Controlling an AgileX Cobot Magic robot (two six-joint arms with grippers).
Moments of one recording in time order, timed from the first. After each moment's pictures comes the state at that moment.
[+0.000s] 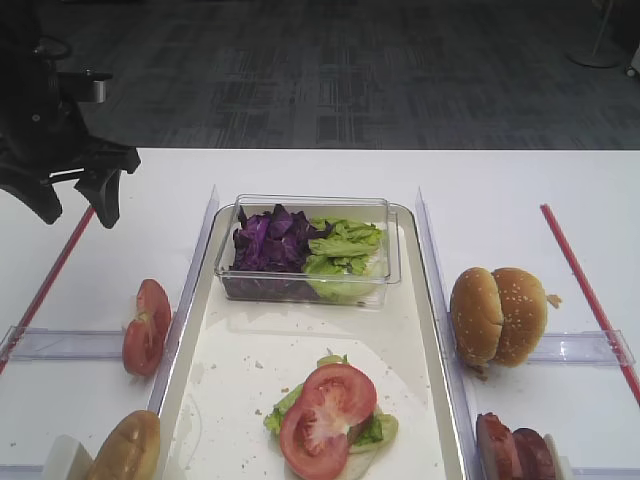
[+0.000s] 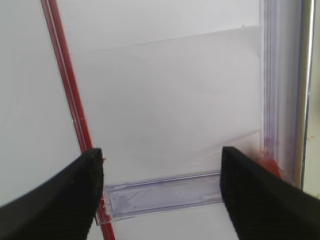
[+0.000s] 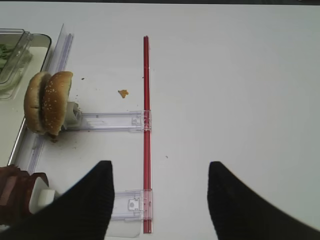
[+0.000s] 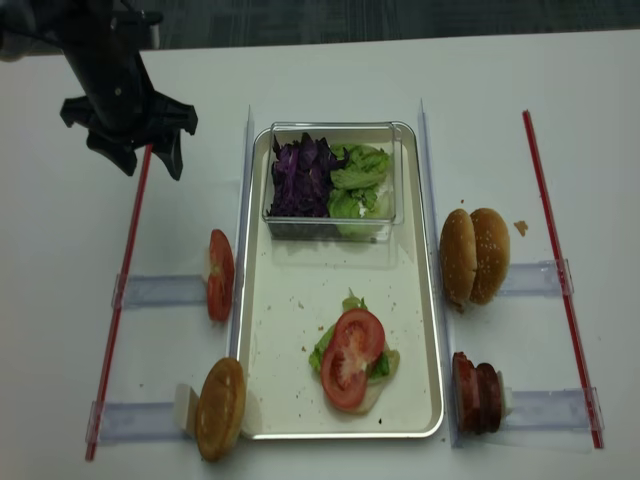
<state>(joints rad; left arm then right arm) -0.08 1.96 -1.60 -0.02 1.22 0.02 -0.04 -0.02 -0.48 0.00 1.13 -0.02</state>
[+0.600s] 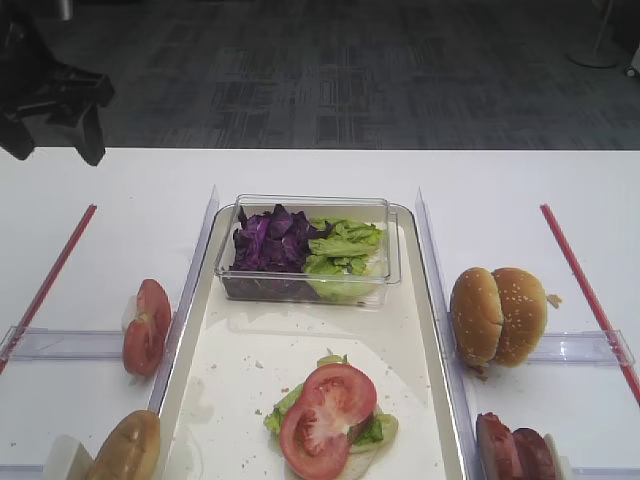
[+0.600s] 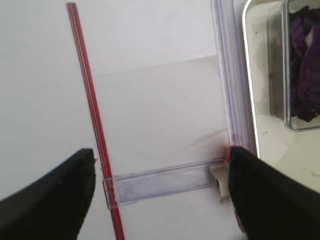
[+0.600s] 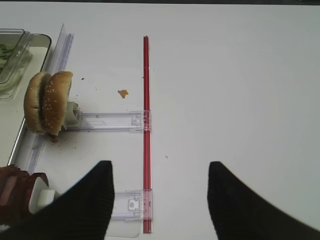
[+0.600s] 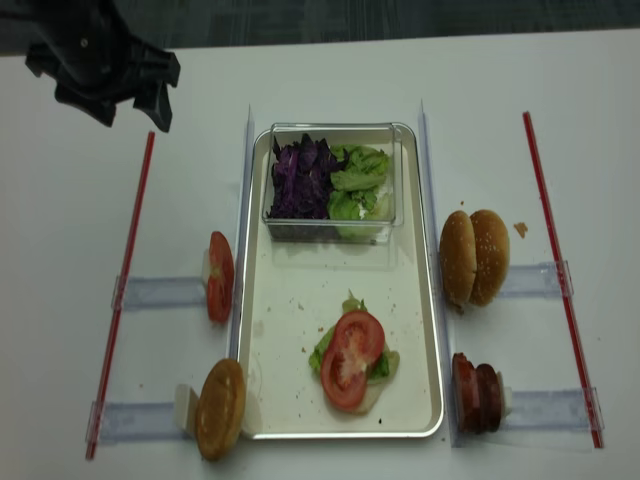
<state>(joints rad) -0.08 1.77 -1.60 -0.03 1.23 0.04 -0.04 -0.02 -0.48 0.00 1.13 -0.02</state>
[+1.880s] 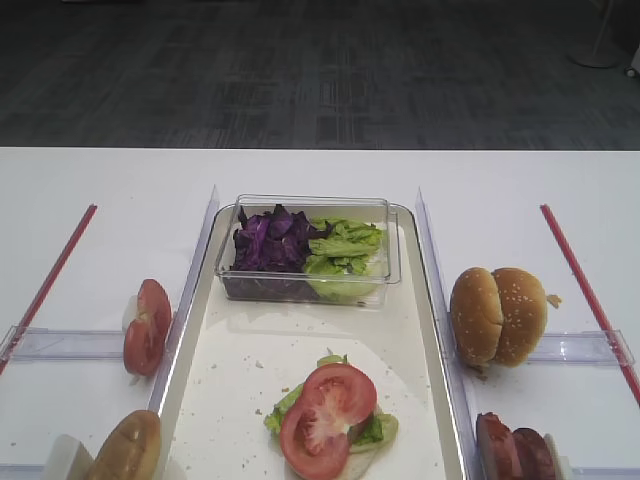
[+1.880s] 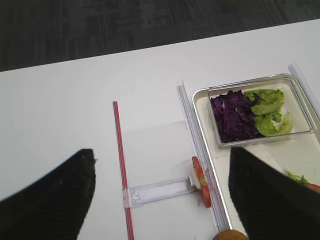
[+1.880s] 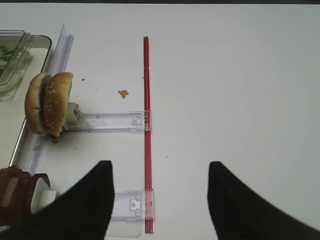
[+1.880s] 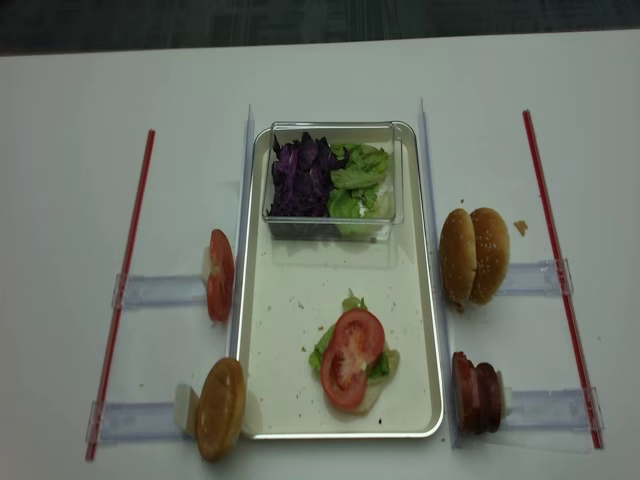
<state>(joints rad) -0.08 1.00 -1.49 -0.03 1.27 0.03 -0.04 -0.02 -0.48 0.00 1.13 -0.02</state>
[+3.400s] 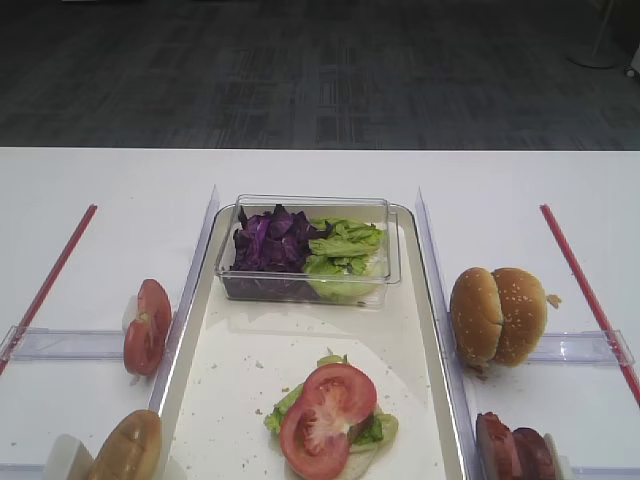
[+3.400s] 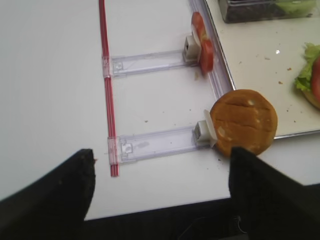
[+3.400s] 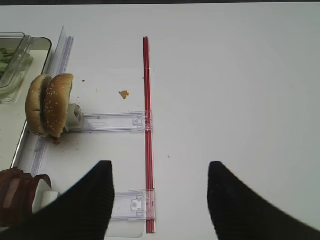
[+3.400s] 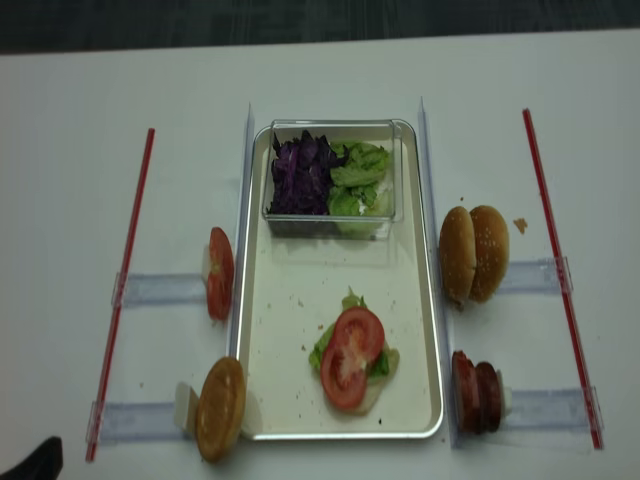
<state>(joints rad) -0.08 0.15 -0.59 -0.03 1.28 -0.02 -0.04 -0.02 -0.48 0.00 1.13 0.00</state>
